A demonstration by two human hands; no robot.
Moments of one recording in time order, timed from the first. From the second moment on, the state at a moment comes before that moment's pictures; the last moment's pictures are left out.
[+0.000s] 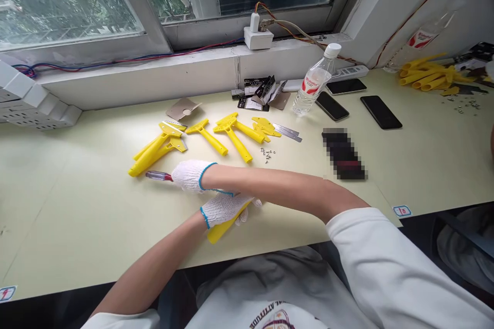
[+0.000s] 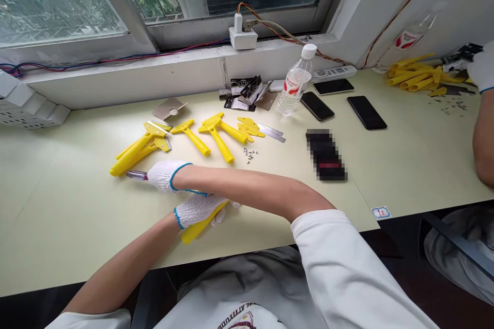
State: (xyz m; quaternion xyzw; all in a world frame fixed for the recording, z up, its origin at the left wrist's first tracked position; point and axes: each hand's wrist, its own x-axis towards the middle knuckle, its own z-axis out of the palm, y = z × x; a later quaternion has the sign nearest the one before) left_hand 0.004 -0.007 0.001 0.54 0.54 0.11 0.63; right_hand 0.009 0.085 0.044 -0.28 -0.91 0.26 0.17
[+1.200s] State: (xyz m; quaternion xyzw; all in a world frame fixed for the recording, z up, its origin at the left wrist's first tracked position) left_hand 0.000 0.002 -0.006 0.41 0.42 0.22 0.78; right_hand 0.259 0.080 0.042 -0.32 -0.53 0.47 0.63
